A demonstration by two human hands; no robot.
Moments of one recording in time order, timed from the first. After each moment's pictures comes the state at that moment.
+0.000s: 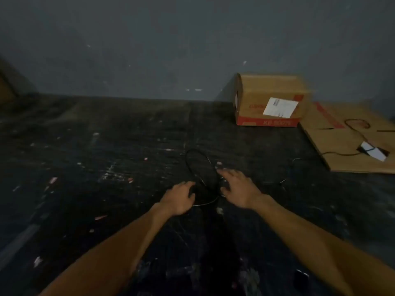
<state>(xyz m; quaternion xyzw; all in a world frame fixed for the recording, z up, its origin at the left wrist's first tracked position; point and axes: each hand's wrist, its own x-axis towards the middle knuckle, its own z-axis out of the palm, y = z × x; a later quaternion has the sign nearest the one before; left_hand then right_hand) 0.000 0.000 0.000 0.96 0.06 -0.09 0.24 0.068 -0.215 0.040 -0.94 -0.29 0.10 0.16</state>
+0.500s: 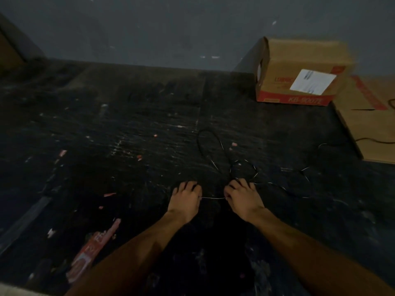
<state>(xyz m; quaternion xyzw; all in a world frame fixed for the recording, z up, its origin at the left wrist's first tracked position) -0.028 -0.008 -0.064 0.99 0.07 -0.08 0.09 0.050 -0.197 -0.040 -0.93 -0.35 0.12 0.00</state>
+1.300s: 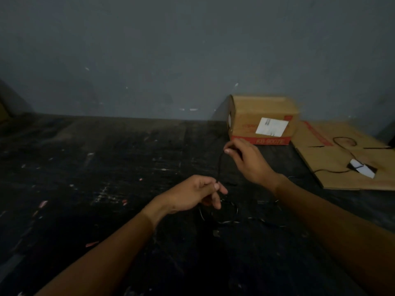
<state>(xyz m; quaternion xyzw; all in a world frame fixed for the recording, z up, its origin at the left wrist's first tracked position) -0.001 -0.040 0.137 0.78 -0.11 -0.15 0.60 0.119 -0.225 0.152 -0.84 -0.38 -0.14 0.35</state>
